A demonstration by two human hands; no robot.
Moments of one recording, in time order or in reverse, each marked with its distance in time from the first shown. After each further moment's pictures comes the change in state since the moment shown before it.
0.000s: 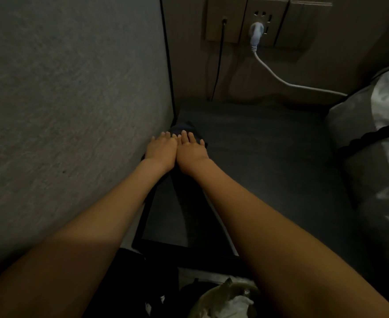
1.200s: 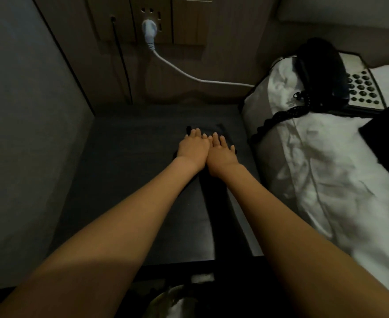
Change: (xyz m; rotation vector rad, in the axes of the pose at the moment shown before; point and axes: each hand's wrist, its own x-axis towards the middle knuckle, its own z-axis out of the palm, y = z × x) left_hand 0.031 0.266 -0.007 -0.049 0.023 0.348; right_hand -0.095 0.239 0.017 0.133 0.037 0.410
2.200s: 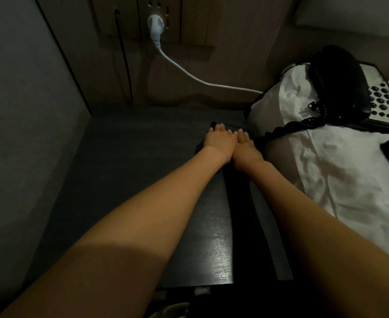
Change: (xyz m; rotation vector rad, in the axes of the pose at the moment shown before) left_hand 0.054 0.035 -0.014 0.038 -0.044 0.120; right_hand 0.042 0.051 -0.014 -0.059 0.047 0.049
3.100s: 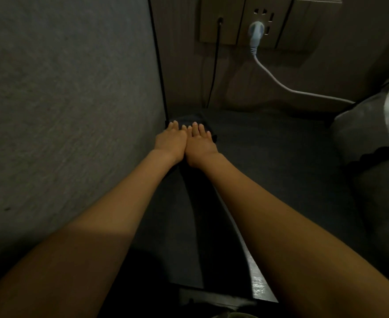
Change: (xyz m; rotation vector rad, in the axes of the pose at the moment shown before) left_hand -0.126 -0.262 0.021 -0.045 0.043 -0.427; right_hand 0.009 -0.284 0.003 0.024 0.039 -0.421
